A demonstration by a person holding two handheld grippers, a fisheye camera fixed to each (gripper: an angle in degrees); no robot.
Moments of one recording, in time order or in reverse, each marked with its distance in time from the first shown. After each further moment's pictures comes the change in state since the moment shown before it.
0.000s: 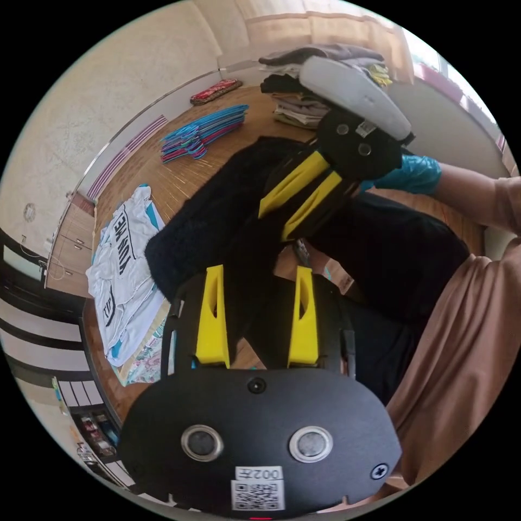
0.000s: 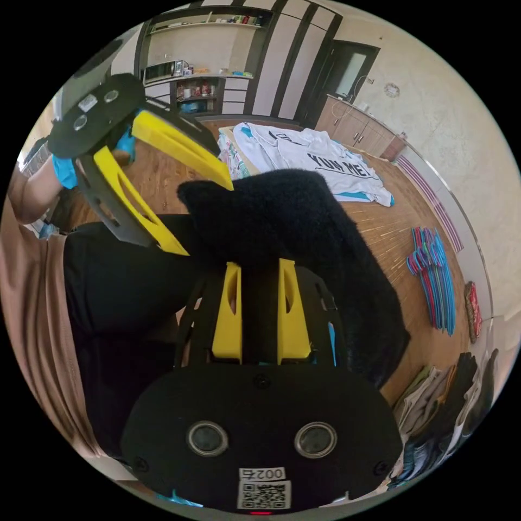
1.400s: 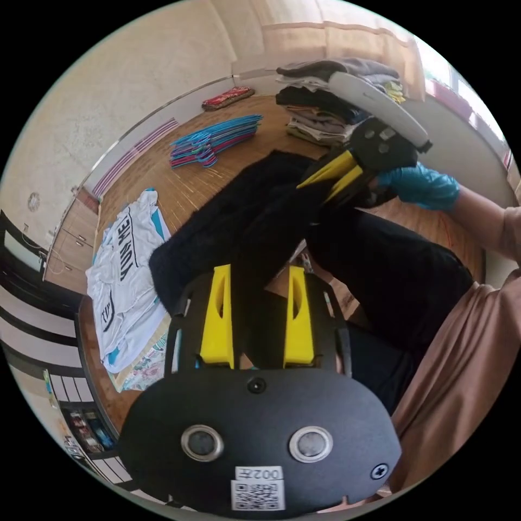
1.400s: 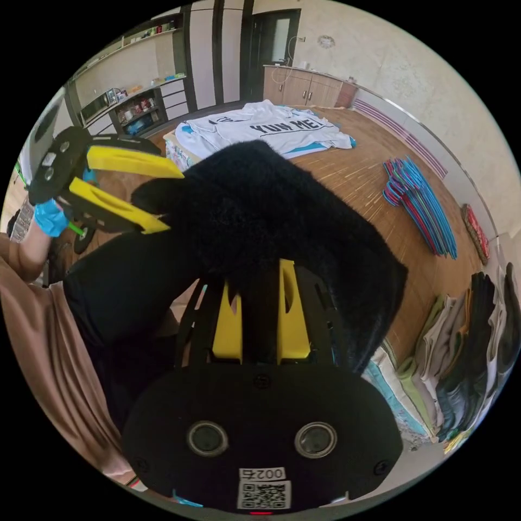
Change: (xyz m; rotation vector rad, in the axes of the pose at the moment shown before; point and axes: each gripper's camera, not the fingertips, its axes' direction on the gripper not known) left arm -0.003 -0.037 0.008 0.054 -0.002 -0.053; right arm 0.084 0.031 -0.002 -0.107 0.000 0.307
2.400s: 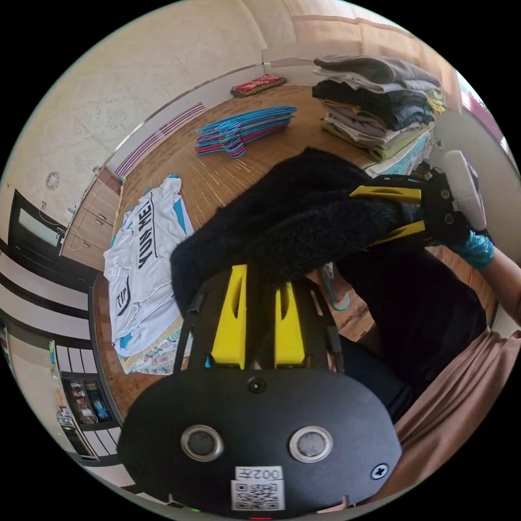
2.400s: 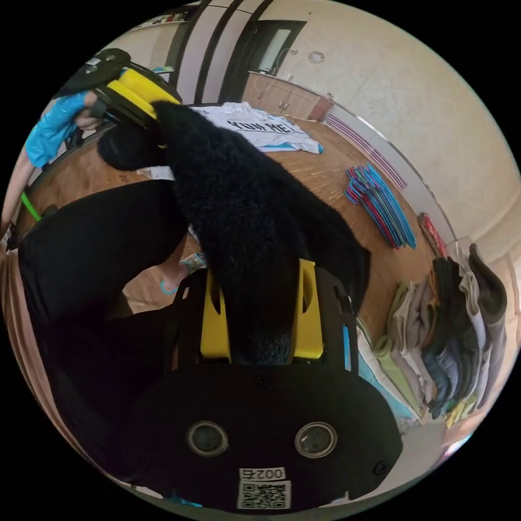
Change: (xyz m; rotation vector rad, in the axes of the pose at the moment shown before) left arm -0.013 -0.033 0.020 -0.068 -0.105 -0.110; right arm -0.020 0.060 0.025 0.043 0.296 0.003
